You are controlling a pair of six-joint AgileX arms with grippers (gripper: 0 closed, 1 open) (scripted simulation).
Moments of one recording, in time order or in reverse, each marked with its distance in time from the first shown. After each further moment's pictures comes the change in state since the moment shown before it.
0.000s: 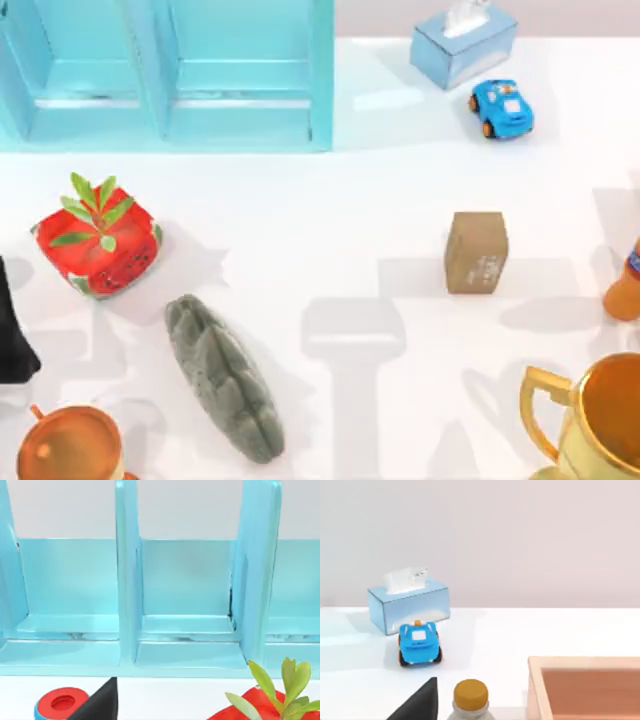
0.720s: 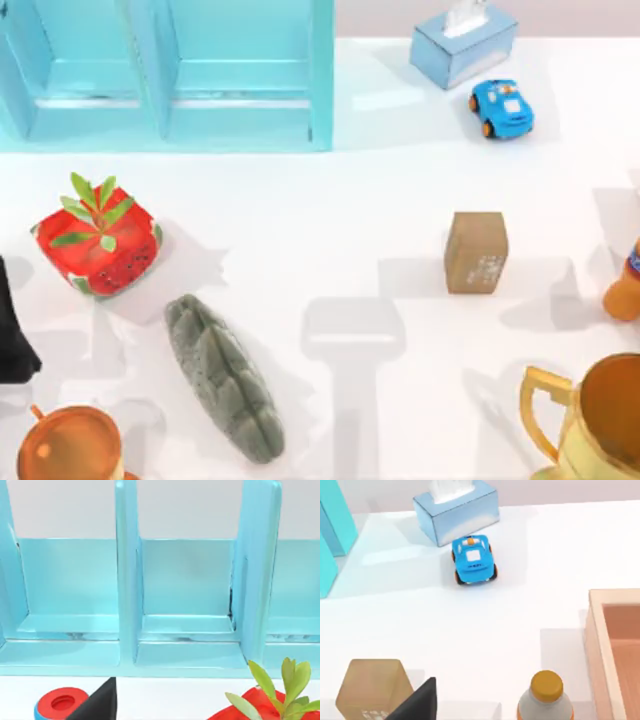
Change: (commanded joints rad) left arm 0.000 0.000 0.000 0.000 0.000 0.000; right arm 0.124 0.564 0.552 -0.390 0.014 0.118
